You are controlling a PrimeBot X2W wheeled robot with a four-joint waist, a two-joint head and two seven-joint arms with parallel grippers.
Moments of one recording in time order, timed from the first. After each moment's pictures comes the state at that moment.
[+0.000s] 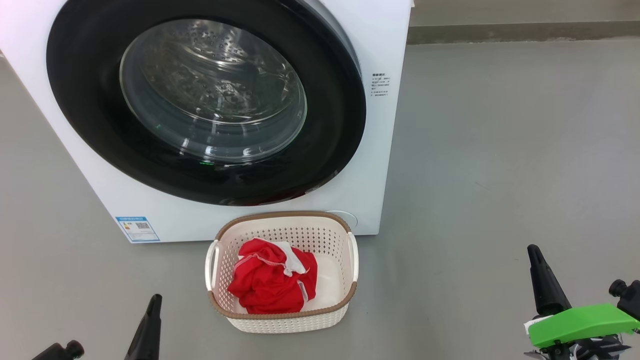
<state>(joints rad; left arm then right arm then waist) 0.01 0.11 0.00 0.21 -0.96 -0.12 -0.07 -0.01 -0.03 -0.11 0.24 0.89 0.13 -0.08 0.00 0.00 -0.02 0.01</state>
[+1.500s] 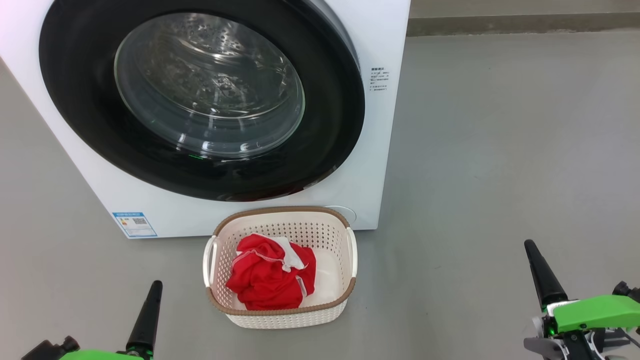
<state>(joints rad) -0.04 0.07 0.06 0.25 -1.40 -0.12 0.05 -0.04 -0.03 -0.12 0.26 1.38 0.13 0.05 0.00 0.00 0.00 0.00</state>
